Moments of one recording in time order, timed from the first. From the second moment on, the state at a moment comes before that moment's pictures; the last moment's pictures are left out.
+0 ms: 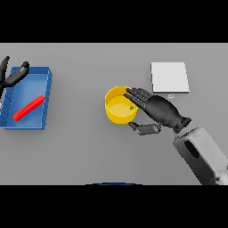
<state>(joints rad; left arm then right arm) -0.61 0.85 -0.61 -1.08 0.40 0.29 0.37 -0.33 -0.39 0.45 -1.55 0.70 0.23 -0.13</state>
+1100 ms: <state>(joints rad) -0.58 0.87 -0.58 -1.09 0.44 0.26 0.33 -0.72 -0.33 0.73 -1.12 0.92 0.48 -0.20</state>
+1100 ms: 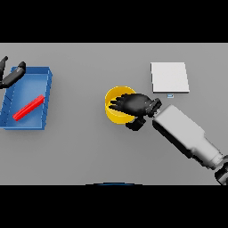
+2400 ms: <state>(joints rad) -0.58 0.88 -0.59 -1.11 0.44 0.26 0.34 -0.72 -0.40 0.64 -1.24 0.83 0.54 -0.18</state>
